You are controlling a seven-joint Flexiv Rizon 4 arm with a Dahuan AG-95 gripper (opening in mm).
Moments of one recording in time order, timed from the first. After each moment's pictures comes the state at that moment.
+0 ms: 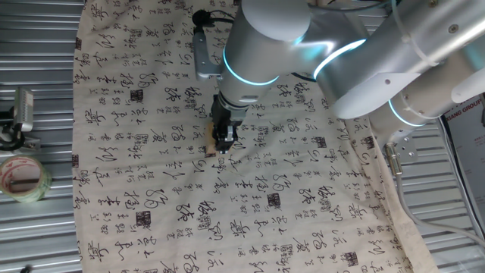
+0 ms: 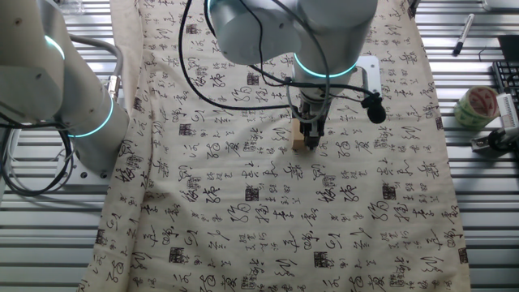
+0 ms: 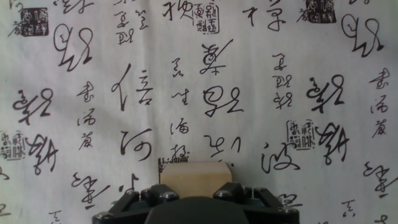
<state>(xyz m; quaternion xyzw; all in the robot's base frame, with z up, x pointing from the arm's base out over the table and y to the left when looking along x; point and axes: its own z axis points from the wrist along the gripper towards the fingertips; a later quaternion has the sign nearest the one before) 0.468 0.013 0.040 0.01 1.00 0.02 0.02</state>
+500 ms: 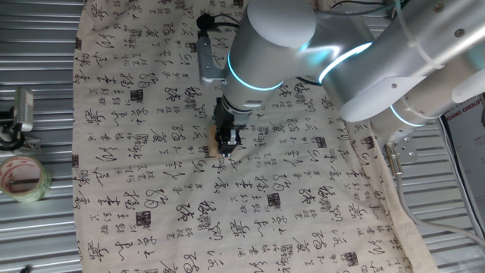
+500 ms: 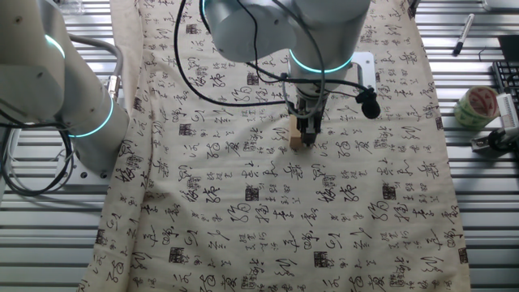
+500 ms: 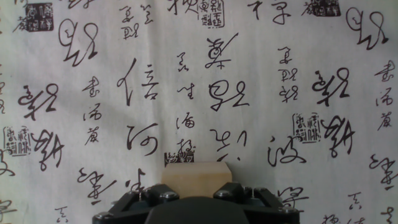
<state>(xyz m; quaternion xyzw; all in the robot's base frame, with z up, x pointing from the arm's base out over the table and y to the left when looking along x) 0.463 0.020 0.039 0.01 1.00 0.01 0.02</state>
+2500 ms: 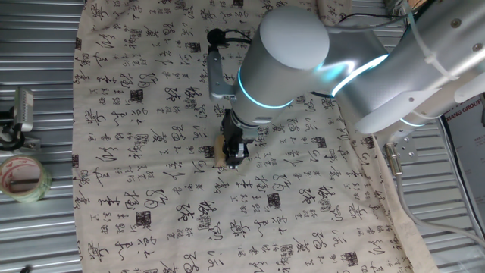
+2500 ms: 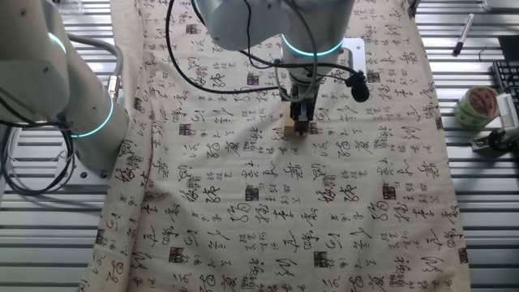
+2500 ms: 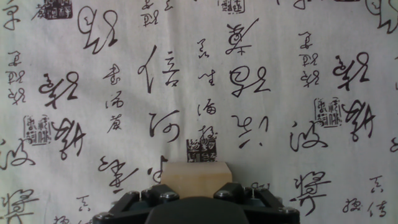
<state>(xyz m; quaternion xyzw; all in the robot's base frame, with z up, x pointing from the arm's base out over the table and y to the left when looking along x) 0.449 0.048 0.039 0.02 1.00 0.01 0.02</state>
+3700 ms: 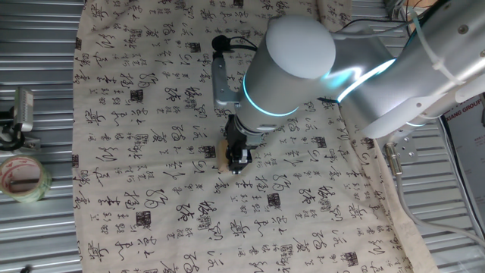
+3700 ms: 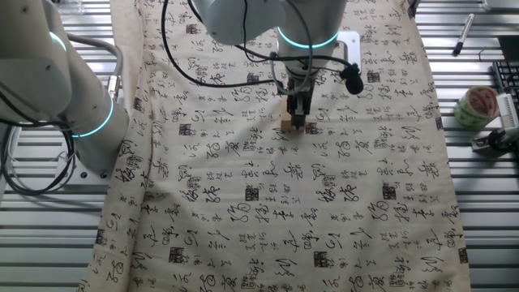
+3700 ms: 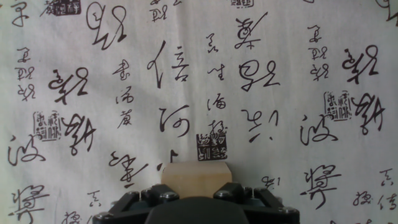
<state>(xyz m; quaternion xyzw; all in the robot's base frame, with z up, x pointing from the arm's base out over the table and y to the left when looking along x) 0.443 0.061 0.039 0.02 1.00 0.01 0.02</state>
